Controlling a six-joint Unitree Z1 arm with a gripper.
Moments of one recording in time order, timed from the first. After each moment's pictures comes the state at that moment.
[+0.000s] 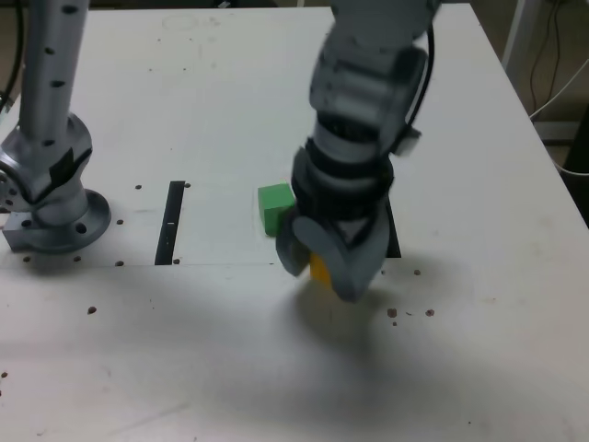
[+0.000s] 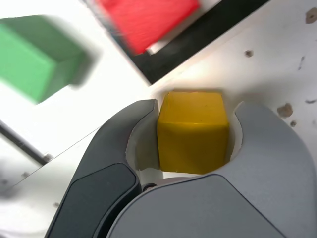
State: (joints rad) arm -0.39 2.02 -1.48 1.17 0.09 0.20
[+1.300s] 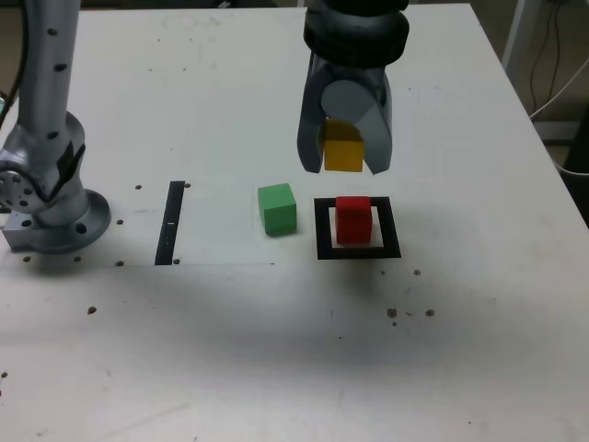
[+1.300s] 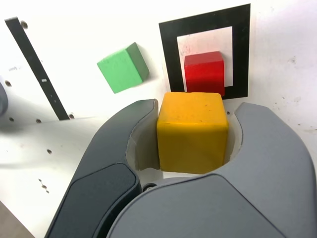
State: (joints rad) arm -0.14 1.97 -1.77 1.49 0.04 -0.02
